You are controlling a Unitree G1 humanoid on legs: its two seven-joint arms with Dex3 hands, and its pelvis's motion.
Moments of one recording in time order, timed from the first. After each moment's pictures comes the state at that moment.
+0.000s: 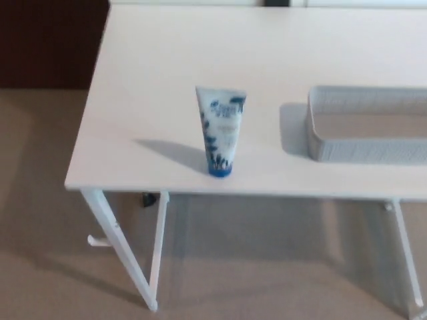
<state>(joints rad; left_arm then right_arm) 0.07 0.50 0.19 1.27 -0.02 -0.34 -0.08 -0.16 -0.51 0.06 1.28 -0.17 -0.09 0.18</state>
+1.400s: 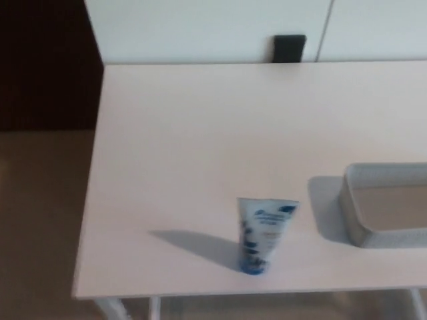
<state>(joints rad) 0.14 0.47 0.29 1.19 -0.07 -0.39 -0.13 -0.16 -0.51 0.07 1.29 -0.19 -0.08 0.18</state>
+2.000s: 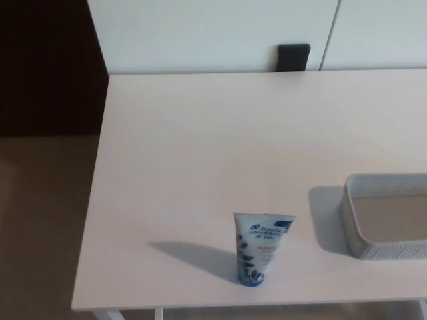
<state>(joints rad) 0.16 0.48 0.28 1.17 -0.08 -0.41 -0.16 -0.15 -0.49 0.06 1.29 -0.19 -0.08 0.18</state>
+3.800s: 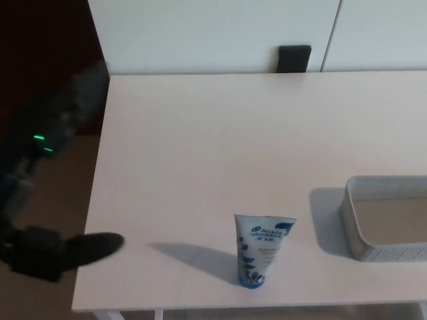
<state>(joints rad) 0.21 0.68 0.08 -0.52 -0.36 -0.20 -0.36 -0.15 -0.48 0.08 1.29 -0.19 -0.08 0.19</state>
